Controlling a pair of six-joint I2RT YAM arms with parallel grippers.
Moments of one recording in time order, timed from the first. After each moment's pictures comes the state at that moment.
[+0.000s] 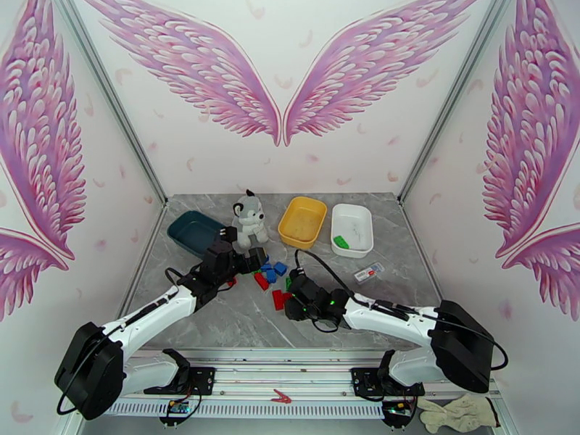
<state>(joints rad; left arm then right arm) -0.56 1.24 0.71 0.03 -0.01 -0.66 0.95 1.38 0.76 -0.38 0.09 0.68</state>
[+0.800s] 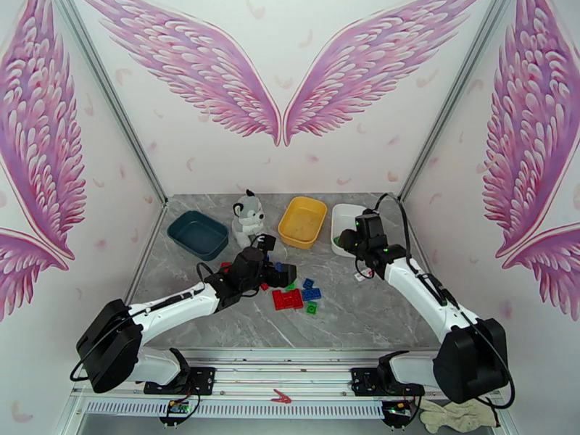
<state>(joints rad) -0.81 1.43 0.83 0.07 0.06 -0.57 0.17 1.38 1.06 -0.42 0.10 0.60</state>
